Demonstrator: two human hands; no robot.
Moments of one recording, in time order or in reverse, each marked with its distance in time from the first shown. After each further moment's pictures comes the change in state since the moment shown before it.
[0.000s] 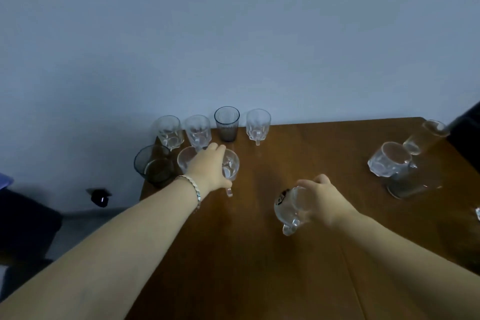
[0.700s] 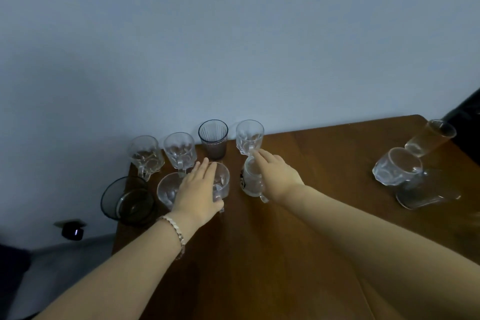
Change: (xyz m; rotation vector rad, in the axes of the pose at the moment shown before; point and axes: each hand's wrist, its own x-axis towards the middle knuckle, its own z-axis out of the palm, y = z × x) left_hand 0.049 -0.019 0.028 -0.056 0.005 0.031; right_hand 0.127 -0.060 0.007 -0.216 0.135 -0.185
